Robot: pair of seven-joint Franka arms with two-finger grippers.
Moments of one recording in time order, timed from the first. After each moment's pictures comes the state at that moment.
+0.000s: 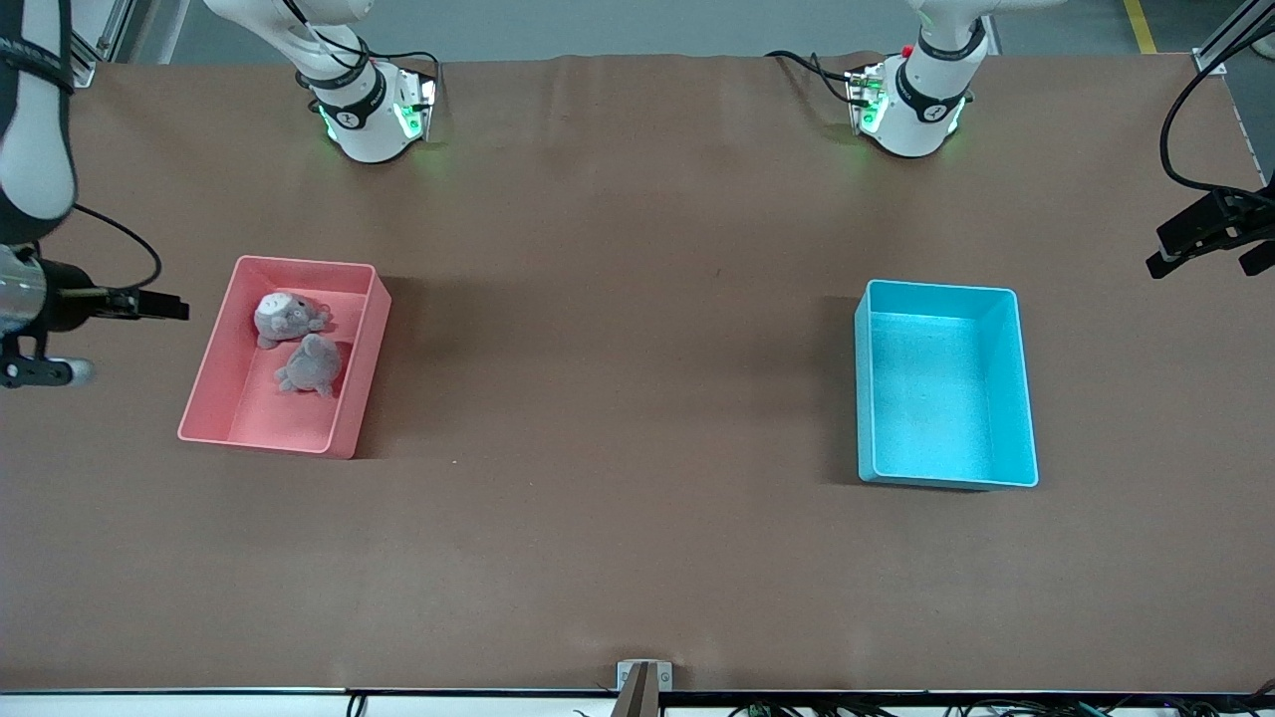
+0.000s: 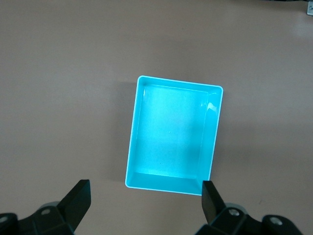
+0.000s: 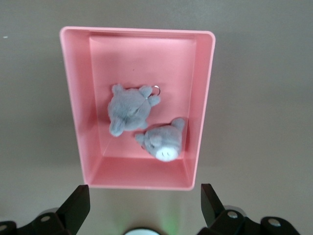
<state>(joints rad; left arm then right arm) 0.02 -0.01 0.01 -1.52 -0.05 1.60 0.00 -0.04 0.20 -0.11 -1.71 0.00 1.62 -0.09</state>
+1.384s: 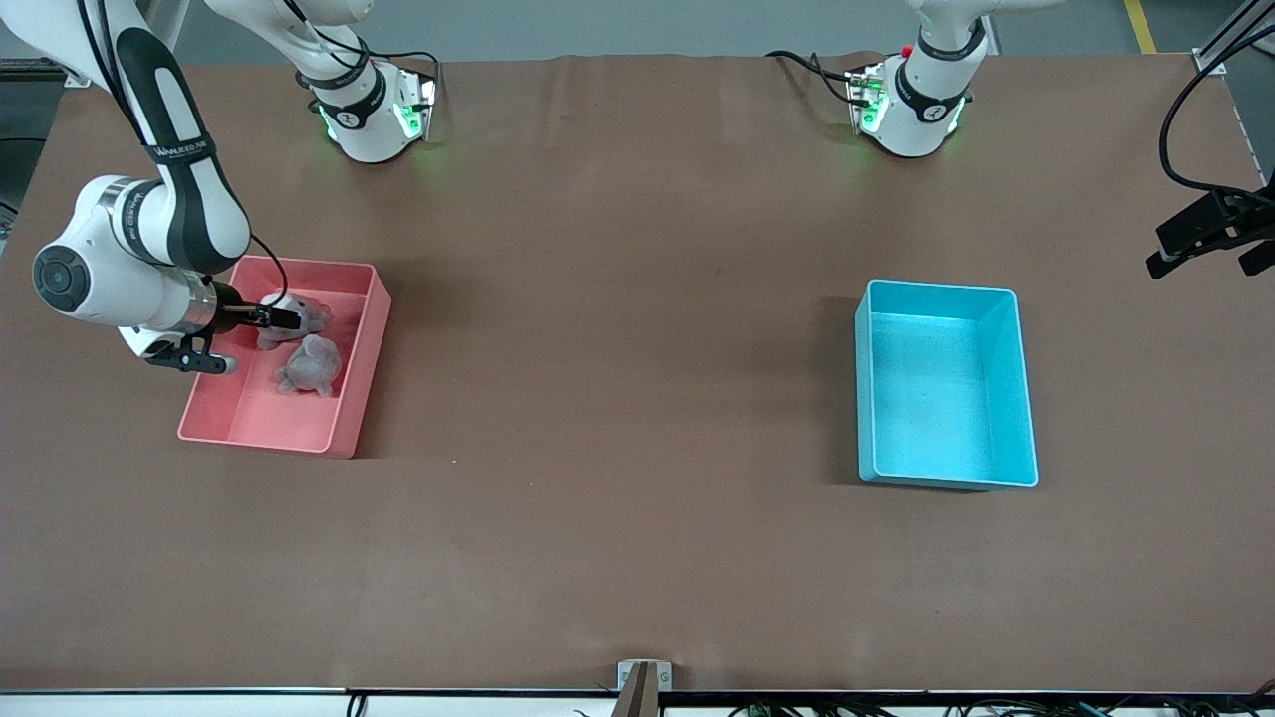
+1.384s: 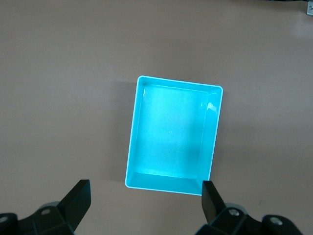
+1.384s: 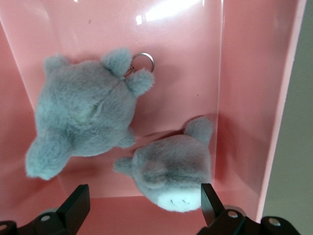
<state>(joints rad) 0.02 -0.01 0.01 -1.52 -0.05 1.60 0.00 -0.06 0.18 -0.12 -2.29 0.04 2.18 -0.05</state>
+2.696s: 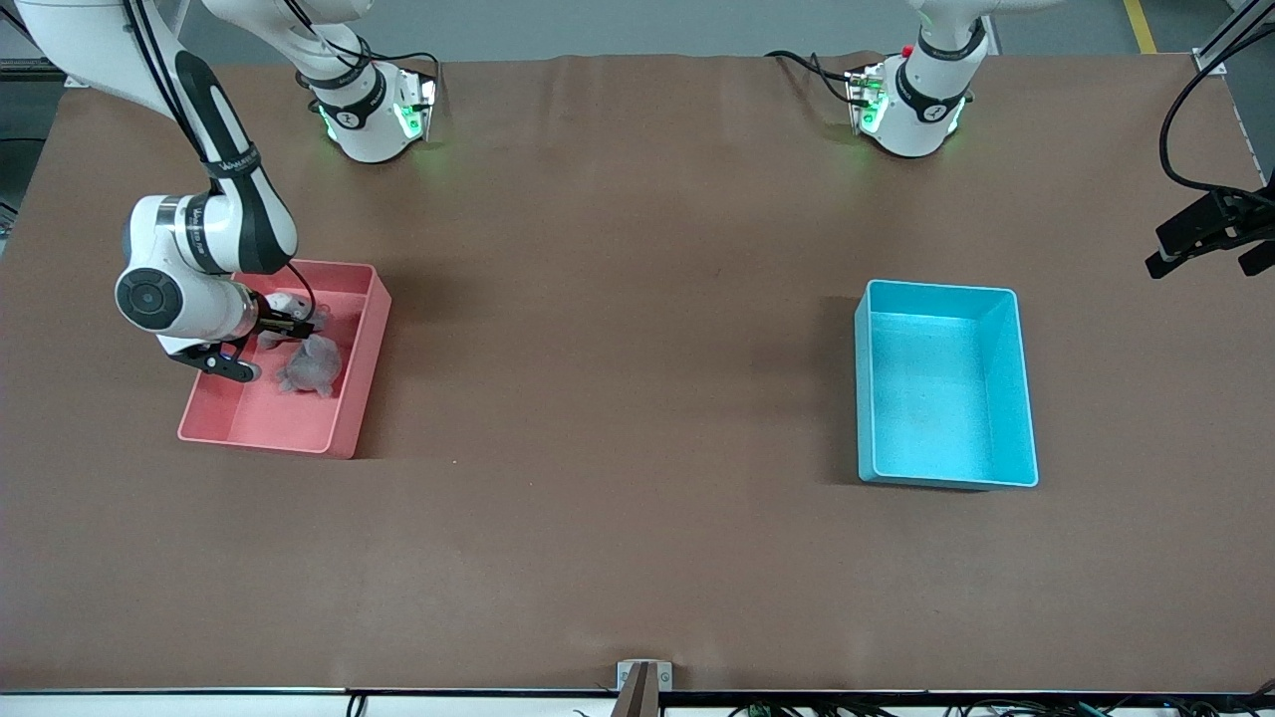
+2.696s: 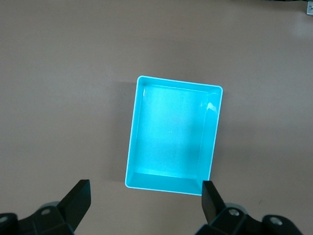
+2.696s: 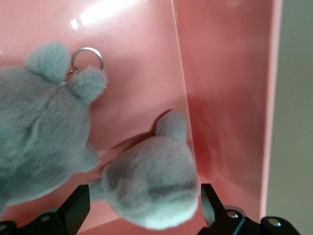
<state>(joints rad) 0.02 -0.01 0.01 -1.52 -0.05 1.60 0.00 0.01 0.26 -0.12 -2.30 -0.21 2.23 0.37</state>
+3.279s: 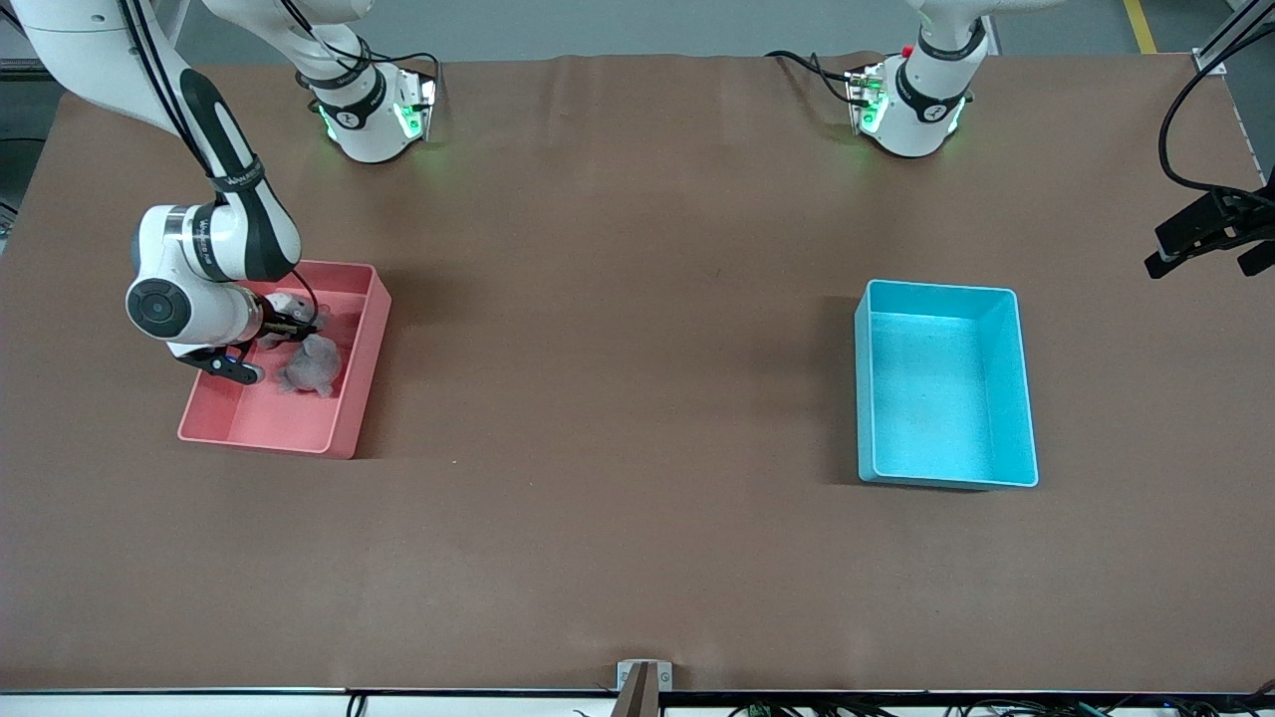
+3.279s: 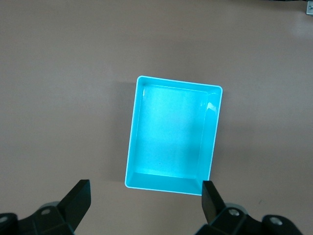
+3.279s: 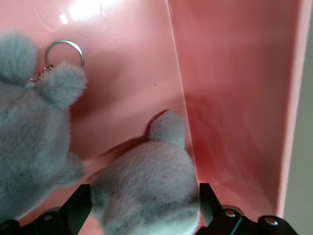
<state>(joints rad) 0.02 -0.01 0.01 -1.52 -0.05 1.60 0.00 0.00 0.30 -0.12 -2.30 -0.22 2.24 0.40</state>
